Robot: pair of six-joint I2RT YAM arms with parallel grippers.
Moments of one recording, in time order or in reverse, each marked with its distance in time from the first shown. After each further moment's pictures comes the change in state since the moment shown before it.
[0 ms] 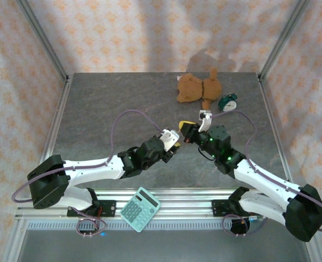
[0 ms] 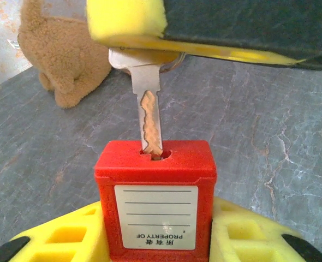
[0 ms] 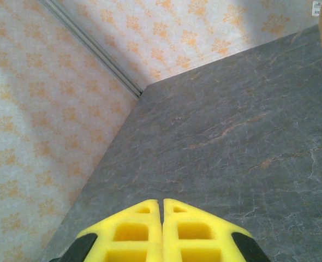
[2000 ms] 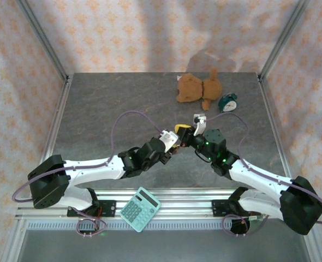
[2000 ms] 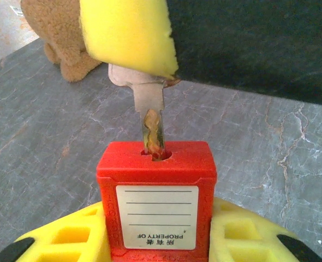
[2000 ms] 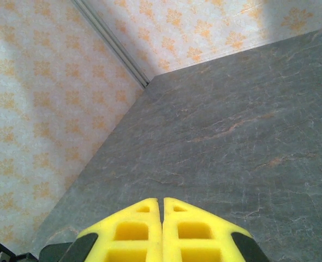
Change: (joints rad) left arm -0.004 -0.001 0.005 -0.080 -0.039 -0.043; right arm 0.044 0.071 -0.066 0.151 -0.010 -0.070
